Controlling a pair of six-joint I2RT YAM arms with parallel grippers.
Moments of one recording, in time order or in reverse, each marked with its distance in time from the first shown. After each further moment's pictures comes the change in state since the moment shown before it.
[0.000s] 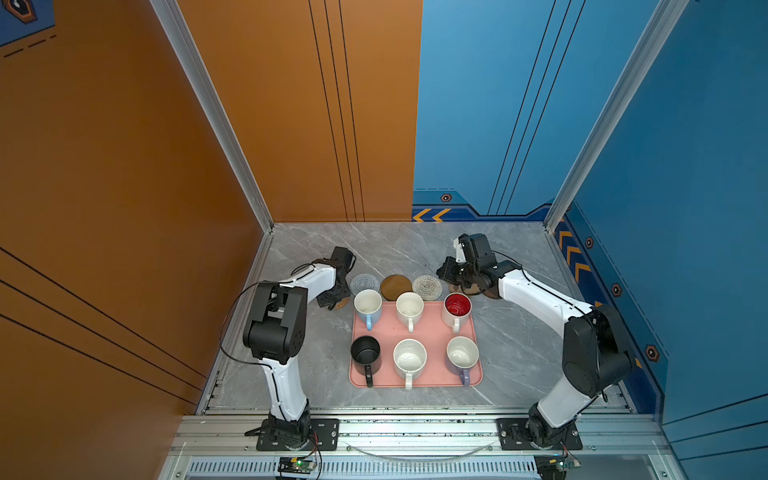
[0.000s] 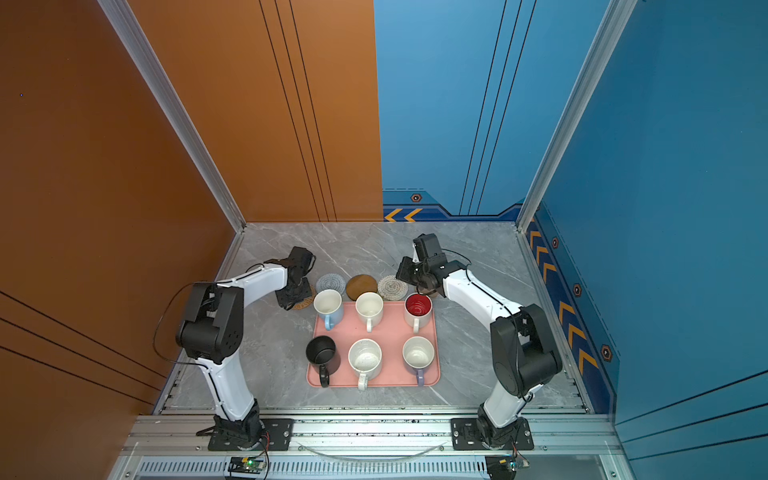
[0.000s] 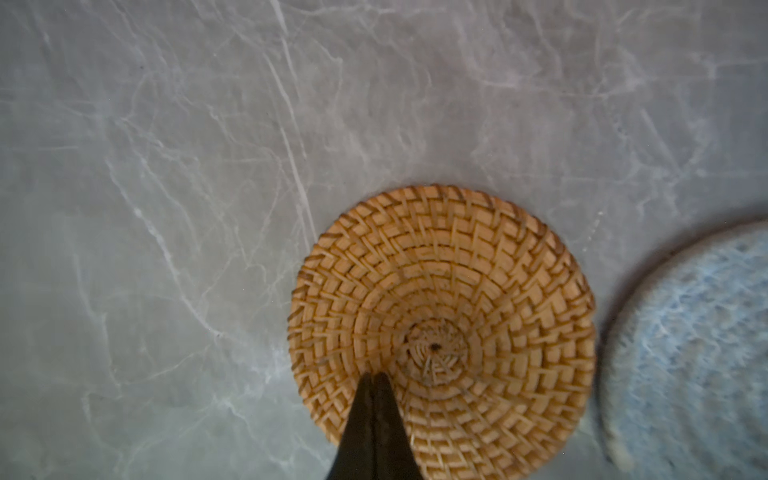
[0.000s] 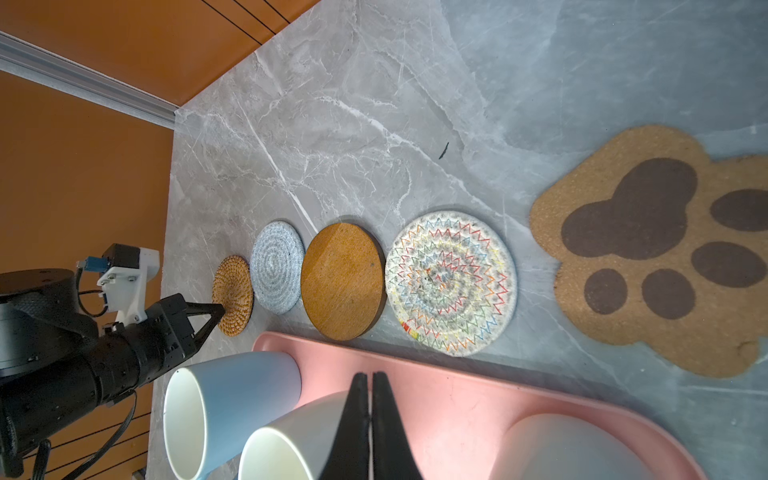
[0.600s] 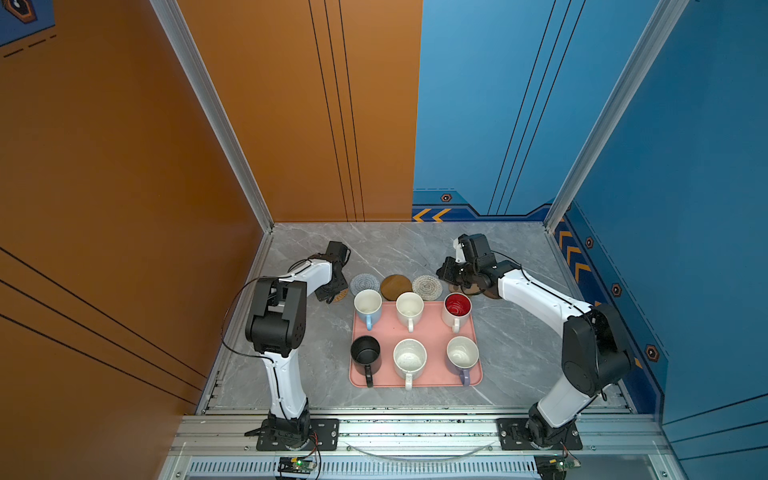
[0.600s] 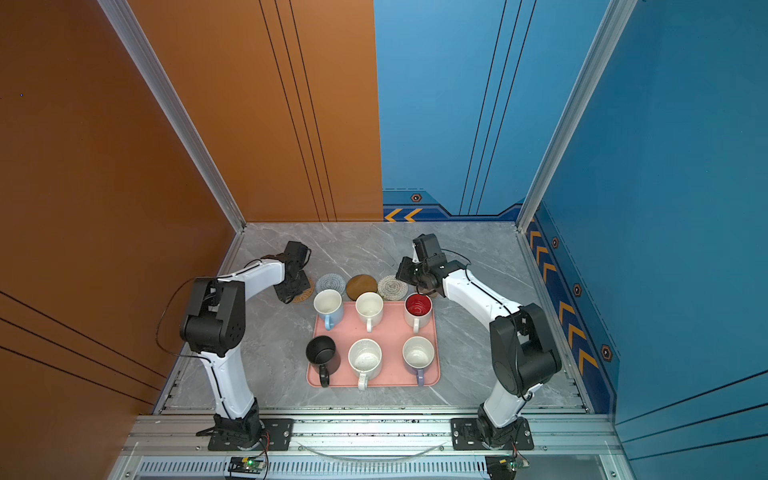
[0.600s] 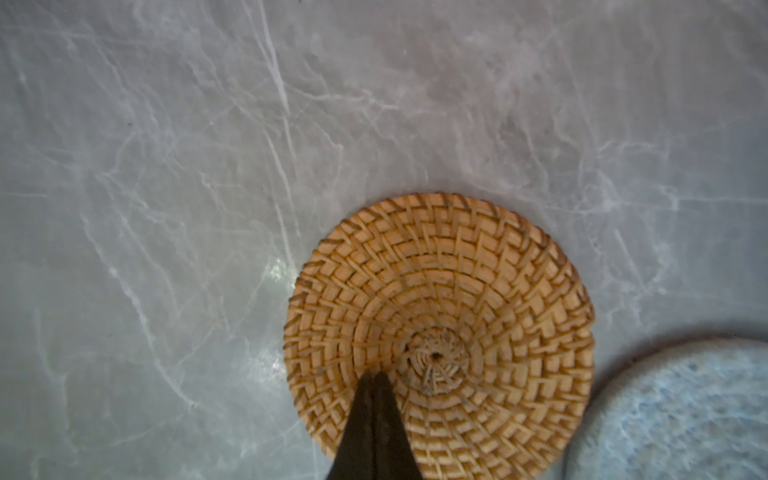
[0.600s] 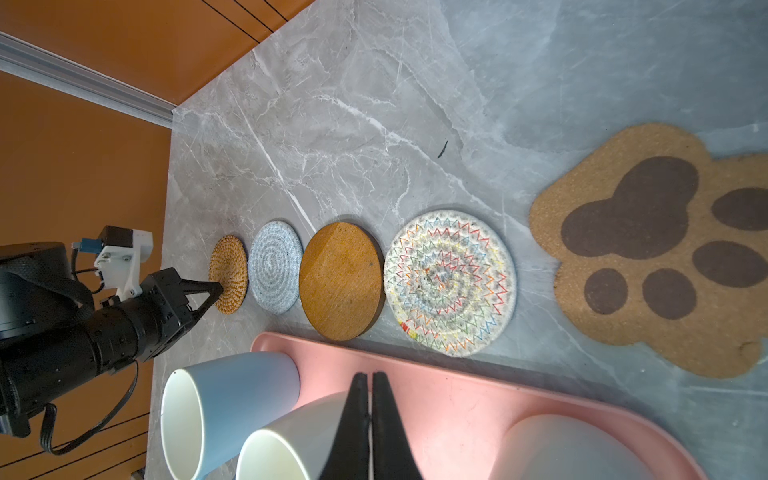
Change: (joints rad) left arm 0.046 0.065 0.080 0.041 0.032 -0.029; right arm 0.000 0.008 0.002 0.000 0.000 0.000
